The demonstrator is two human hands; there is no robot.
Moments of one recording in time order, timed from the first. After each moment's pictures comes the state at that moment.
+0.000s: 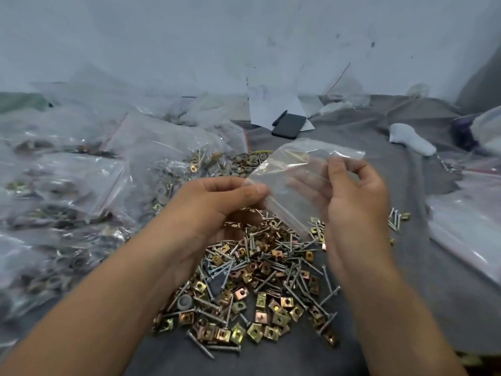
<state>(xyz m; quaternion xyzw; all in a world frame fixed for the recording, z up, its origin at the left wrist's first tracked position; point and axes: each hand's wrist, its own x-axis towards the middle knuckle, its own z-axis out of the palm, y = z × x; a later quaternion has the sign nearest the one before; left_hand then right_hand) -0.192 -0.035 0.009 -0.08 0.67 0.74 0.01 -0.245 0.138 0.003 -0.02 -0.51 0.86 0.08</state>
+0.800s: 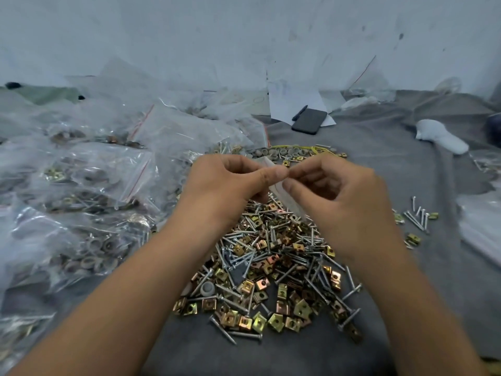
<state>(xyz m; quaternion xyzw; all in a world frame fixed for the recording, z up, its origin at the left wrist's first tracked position) -0.196 -0.037 0.019 -0.11 0.75 0.64 -0.15 -0.237 0.134 0.000 0.26 -0.79 0.53 0.15</state>
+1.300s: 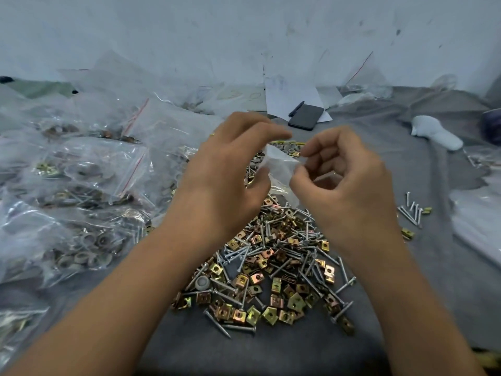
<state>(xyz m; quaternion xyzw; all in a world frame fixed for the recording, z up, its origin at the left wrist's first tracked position) -0.191 -0.036 0.019 0.12 0.89 0.25 -0.36 -0.231 0.133 0.007 0.24 -0.78 0.54 0.24</state>
